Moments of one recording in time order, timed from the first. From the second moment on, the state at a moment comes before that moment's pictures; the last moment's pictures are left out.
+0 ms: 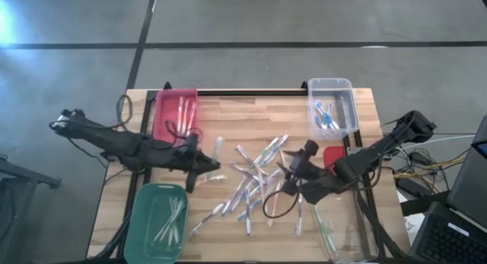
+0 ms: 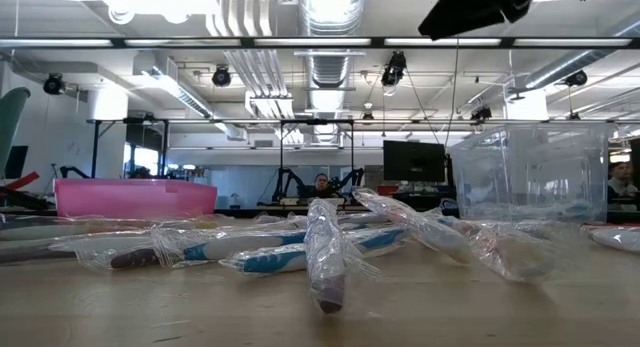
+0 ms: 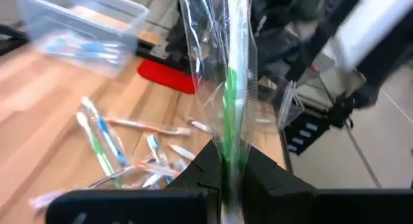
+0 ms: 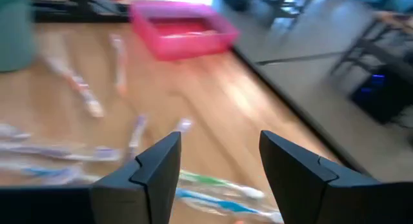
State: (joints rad) left arm -0.36 1.01 0.97 -0.25 -0.31 -0.50; right arm 0.53 1.37 0.99 -0.48 1.01 0.54
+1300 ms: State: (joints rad) left arm -1.06 1.57 1.56 -1.54 -0.44 -2.36; right arm 0.49 1.19 0.84 -0.70 1.02 0.81
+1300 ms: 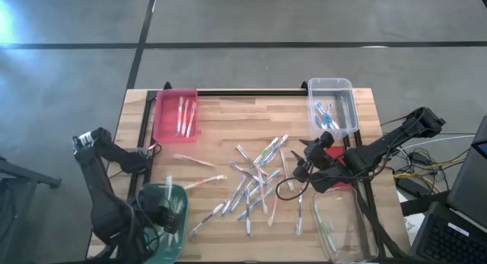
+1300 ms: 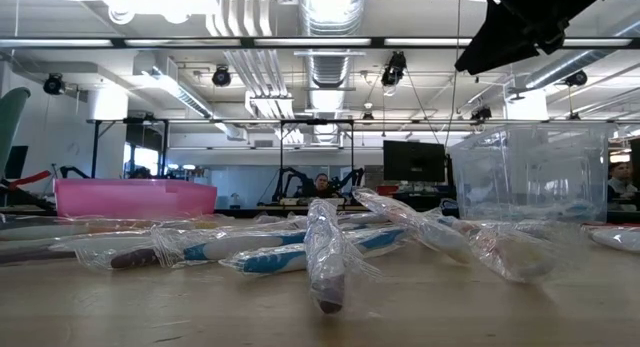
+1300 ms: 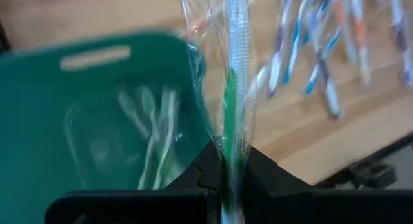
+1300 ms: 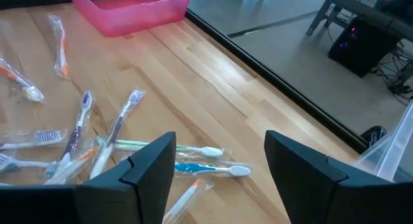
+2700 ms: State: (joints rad) left arm -1.05 1.50 1.03 -0.90 -0.16 -2.37; right arm 0.49 1.19 0.80 -0.70 0.99 0.86
